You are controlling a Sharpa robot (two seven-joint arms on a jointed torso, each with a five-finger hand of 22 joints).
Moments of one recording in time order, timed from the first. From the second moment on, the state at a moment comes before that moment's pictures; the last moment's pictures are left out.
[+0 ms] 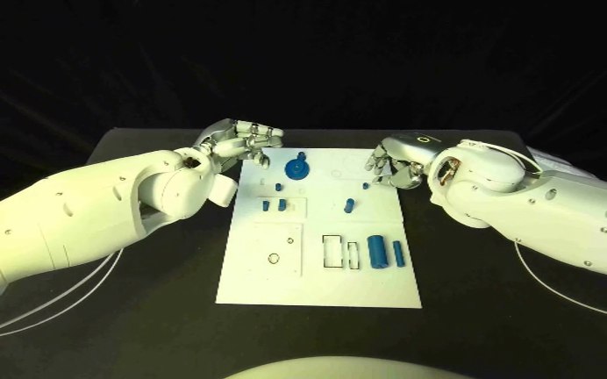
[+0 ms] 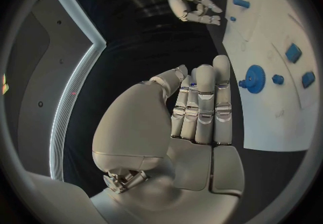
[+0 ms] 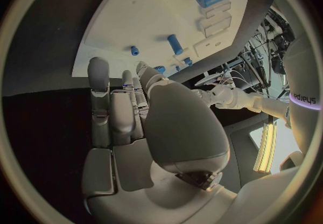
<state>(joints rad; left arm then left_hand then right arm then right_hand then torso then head) 1.18 -0.85 -0.02 1.43 -0.12 -0.19 0.25 1.36 -0.11 0.47 -0.01 0.12 1.04 0.17 0.14 0.07 1.14 0.10 0.25 0.10 1.24 0.01 0.98 0.54 0.17 1.16 0.11 0.66 0.83 1.20 -0.79 -0.03 1.45 -1.63 -0.20 -0.12 1.48 -0.07 0.25 0.10 0.14 1.06 0.13 0.08 0.10 1.09 0.07 0.16 0.15 1.47 -0.02 1.22 1.11 0.17 1.19 0.08 0.96 0.55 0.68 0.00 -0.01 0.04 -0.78</state>
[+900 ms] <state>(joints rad) 1.18 -0.87 -0.02 1.51 0.17 -0.17 0.36 1.35 -0.11 0.46 -0.01 0.12 1.03 0.17 0.14 0.07 1.13 0.10 0.26 0.10 1.23 0.01 0.98 0.53 0.17 1.16 0.12 0.65 0.82 1.17 -0.71 -0.03 1.39 -1.72 -0.14 -0.13 1.47 -0.08 0.34 0.08 0.10 1.09 0.13 0.07 0.10 1.12 0.07 0.15 0.09 1.47 -0.02 1.22 1.11 0.17 1.20 0.09 0.98 0.57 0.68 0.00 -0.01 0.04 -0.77</state>
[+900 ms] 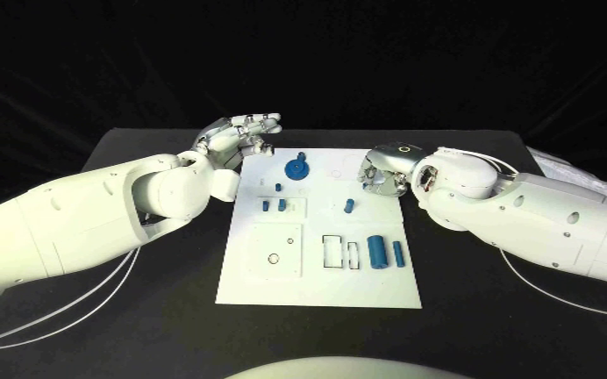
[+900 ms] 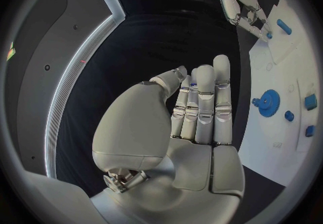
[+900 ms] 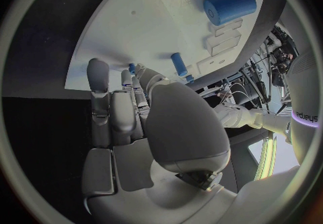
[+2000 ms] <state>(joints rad) 1.18 -0.88 -0.02 1.50 0.16 -0.16 0.33 1.34 -0.10 0.44 -0.01 0.12 1.02 0.18 0.14 0.07 1.11 0.10 0.27 0.11 1.21 0.02 0.97 0.52 0.17 1.16 0.12 0.63 0.81 1.16 -0.68 -0.02 1.37 -1.76 -0.11 -0.18 1.44 -0.08 0.45 0.01 0.07 1.14 0.13 0.08 0.11 1.17 0.07 0.14 0.06 1.47 -0.02 1.23 1.11 0.17 1.23 0.09 1.01 0.60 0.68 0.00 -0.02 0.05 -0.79</state>
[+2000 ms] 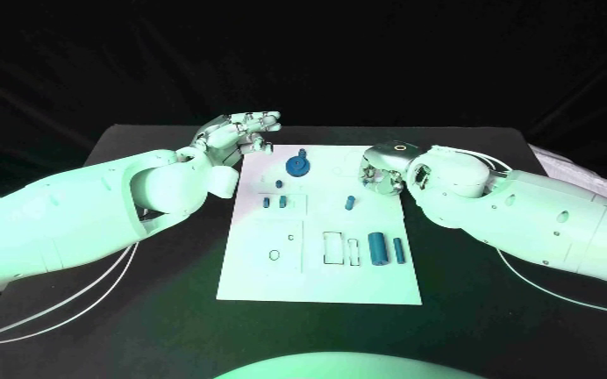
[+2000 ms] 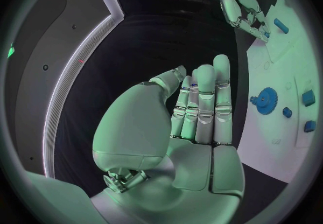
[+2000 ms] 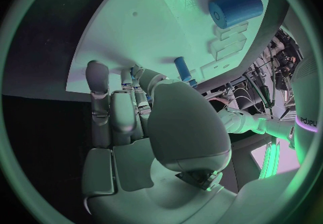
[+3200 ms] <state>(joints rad) 1.18 -0.88 -0.02 1.49 0.14 -0.17 0.30 1.34 -0.09 0.44 -0.01 0.12 1.02 0.18 0.14 0.07 1.10 0.10 0.28 0.11 1.20 0.02 0.97 0.51 0.17 1.15 0.12 0.62 0.80 1.16 -0.80 0.00 1.64 -1.71 -0.27 -0.23 1.40 -0.07 0.51 -0.02 0.06 1.16 0.13 0.09 0.12 1.20 0.06 0.14 0.07 1.47 -0.02 1.25 1.12 0.17 1.26 0.08 1.07 0.69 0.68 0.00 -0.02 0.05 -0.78</state>
